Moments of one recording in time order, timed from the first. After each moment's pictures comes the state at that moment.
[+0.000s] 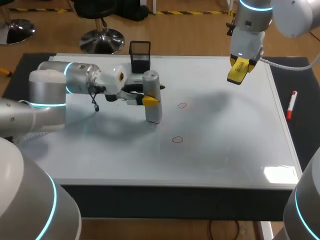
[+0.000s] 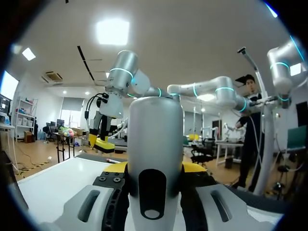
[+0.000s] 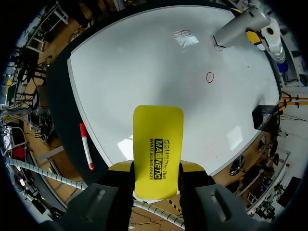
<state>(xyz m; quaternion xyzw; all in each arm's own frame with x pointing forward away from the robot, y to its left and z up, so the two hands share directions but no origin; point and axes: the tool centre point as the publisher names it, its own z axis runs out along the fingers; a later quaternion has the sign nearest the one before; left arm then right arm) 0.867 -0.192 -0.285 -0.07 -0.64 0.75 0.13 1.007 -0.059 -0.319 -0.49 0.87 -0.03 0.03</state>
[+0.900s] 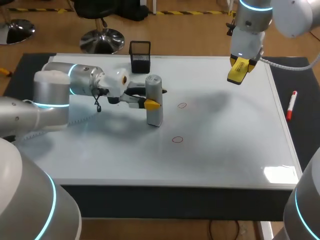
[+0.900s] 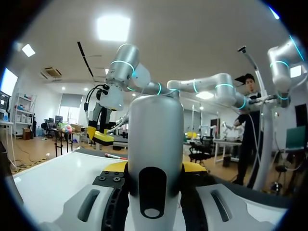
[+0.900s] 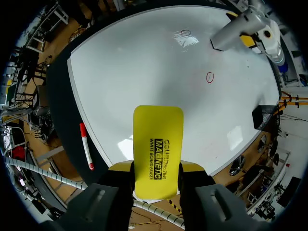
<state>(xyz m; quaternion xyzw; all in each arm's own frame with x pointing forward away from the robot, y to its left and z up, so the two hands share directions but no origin) 0.869 -0.197 -0.306 -0.08 -0.65 0.74 0.14 1.007 -0.059 -0.319 -0.49 0.87 -0.03 0.03</state>
